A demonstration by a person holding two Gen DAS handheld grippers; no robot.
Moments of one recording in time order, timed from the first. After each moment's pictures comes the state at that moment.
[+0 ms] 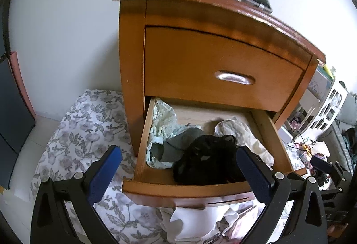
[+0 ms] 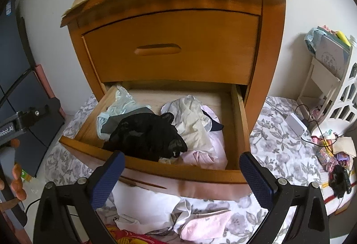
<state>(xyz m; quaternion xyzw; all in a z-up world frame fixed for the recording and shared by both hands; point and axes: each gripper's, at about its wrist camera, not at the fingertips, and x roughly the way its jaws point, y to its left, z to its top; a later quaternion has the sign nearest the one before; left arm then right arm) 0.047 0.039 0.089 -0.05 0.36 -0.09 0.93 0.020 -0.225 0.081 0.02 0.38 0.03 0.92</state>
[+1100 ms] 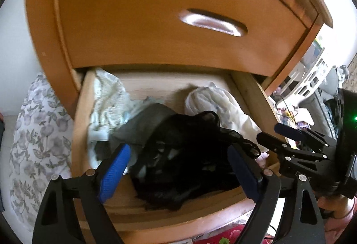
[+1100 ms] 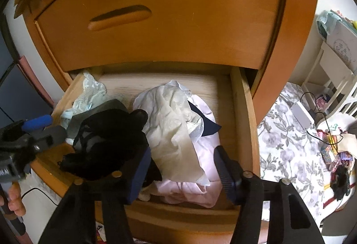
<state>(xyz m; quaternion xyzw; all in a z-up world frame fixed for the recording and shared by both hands) 0.132 -0.024 0.026 -0.03 0.47 -0.21 0.86 0.109 -0.245 0.031 0.02 0.46 0.01 0.89</state>
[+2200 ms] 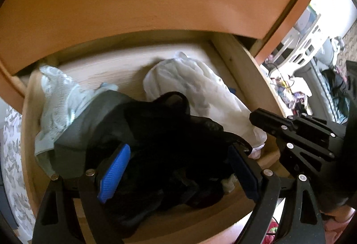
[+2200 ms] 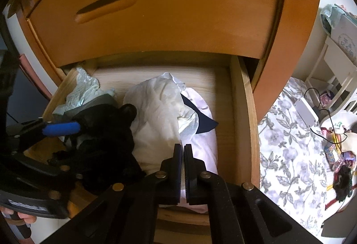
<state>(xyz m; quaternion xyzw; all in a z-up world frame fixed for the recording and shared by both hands) 0.150 -0.091 -0.009 0.03 0.54 -0.26 0.80 0.113 -0.258 0.015 0.03 0.47 0.02 0.88</state>
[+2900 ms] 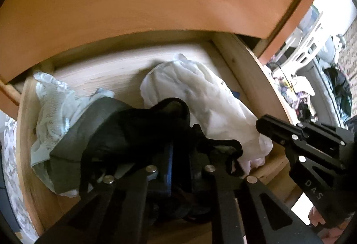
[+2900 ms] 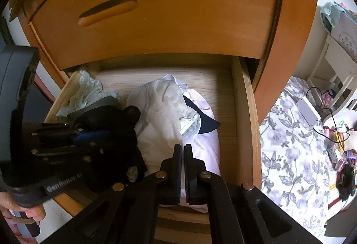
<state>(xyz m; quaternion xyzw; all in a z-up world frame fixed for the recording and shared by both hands) 0.161 -0.095 -0.016 0.03 0.53 -0.25 0.81 0.109 -0.259 0.018 0.04 0.47 0.03 0.88</state>
